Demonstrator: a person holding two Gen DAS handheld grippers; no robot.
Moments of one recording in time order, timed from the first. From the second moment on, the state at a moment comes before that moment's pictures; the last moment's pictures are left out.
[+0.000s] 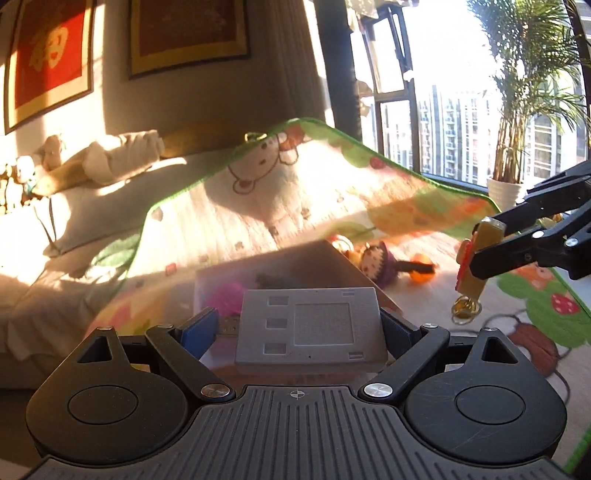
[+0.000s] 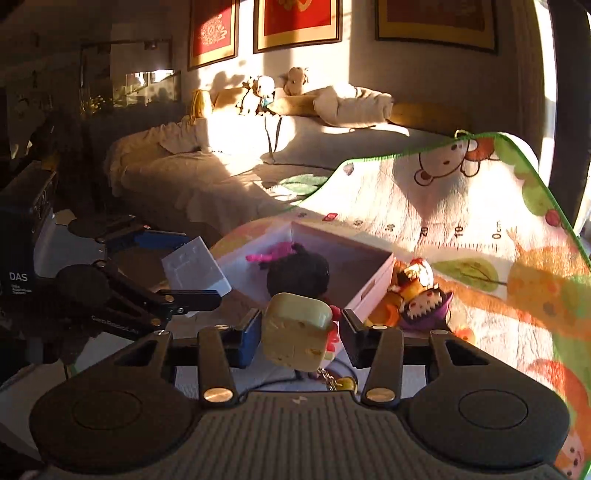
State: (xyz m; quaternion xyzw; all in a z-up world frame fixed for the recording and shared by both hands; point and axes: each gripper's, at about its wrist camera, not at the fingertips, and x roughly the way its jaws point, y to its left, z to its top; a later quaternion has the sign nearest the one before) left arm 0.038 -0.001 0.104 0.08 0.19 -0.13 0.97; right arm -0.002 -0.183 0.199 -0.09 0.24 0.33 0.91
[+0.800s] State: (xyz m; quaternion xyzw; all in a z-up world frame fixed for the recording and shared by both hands) left arm 0.044 -0.015 0.049 -0.02 0.26 -0.17 0.95; right arm 0.136 -0.240 0.142 -0.08 0.24 0.17 0.95
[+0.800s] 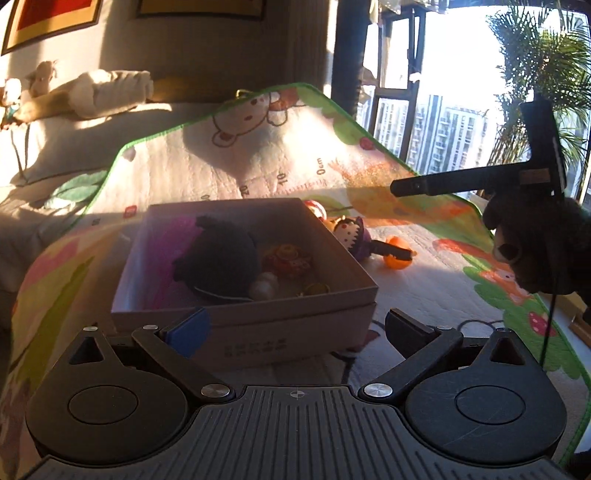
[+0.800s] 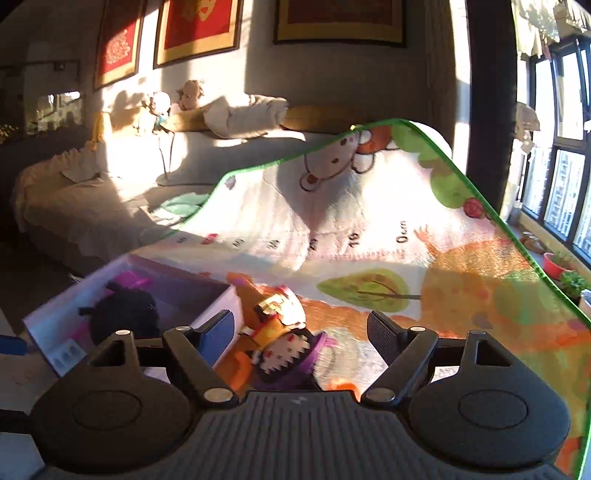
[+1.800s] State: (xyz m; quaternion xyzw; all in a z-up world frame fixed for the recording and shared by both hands) left arm -0.006 -0.065 0.043 0.00 0.31 -0.19 0.93; right arm 0.094 -0.257 0.151 -0.07 0.28 0.24 0.93
